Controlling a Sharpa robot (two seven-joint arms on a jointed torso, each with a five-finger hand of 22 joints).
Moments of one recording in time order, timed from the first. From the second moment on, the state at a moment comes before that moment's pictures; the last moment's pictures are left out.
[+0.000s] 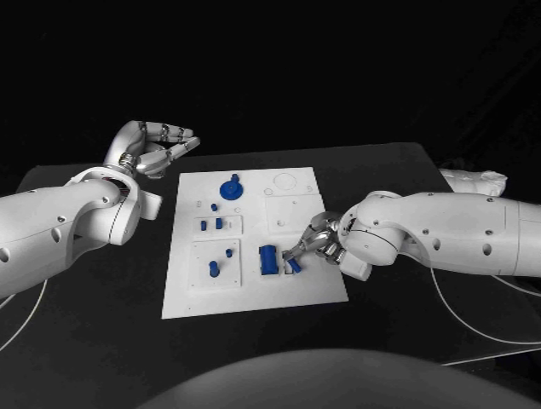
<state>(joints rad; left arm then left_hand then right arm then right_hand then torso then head) 1.30 -0.73 -0.22 1.31 -0.41 -0.58 0.42 1.40 -0.03 -0.10 0.29 0.22 0.97 0.17 0.08 0.08 1.05 0.12 0.07 0.07 1.47 0.04 1.57 1.31 0.02 1.47 0.14 1.42 1.31 1.19 -0.81 -0.23 1.62 -0.57 -0.18 -0.57 1.15 -0.03 0.22 0.04 0.21 0.98 0.11 0.20 0.58 1.47 0.04 1.57 1.31 1.47 -0.02 1.57 1.31 0.01 1.47 0.09 1.57 1.31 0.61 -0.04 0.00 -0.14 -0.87</state>
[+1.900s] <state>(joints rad) 1.30 -0.74 -0.22 1.32 -0.41 -0.58 0.42 1.40 -0.03 -0.10 0.29 0.22 0.97 0.17 0.08 0.08 1.05 0.12 0.07 0.07 1.47 0.04 1.57 1.31 0.02 1.47 0.14 1.42 1.31 1.18 -0.93 -0.23 1.75 -0.74 -0.22 -0.56 1.02 0.00 -0.01 0.23 0.05 1.13 0.03 0.30 0.74 1.47 -0.02 1.57 1.31 1.46 -0.07 1.57 1.31 0.01 1.47 0.04 1.57 1.31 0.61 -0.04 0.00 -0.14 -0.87</state>
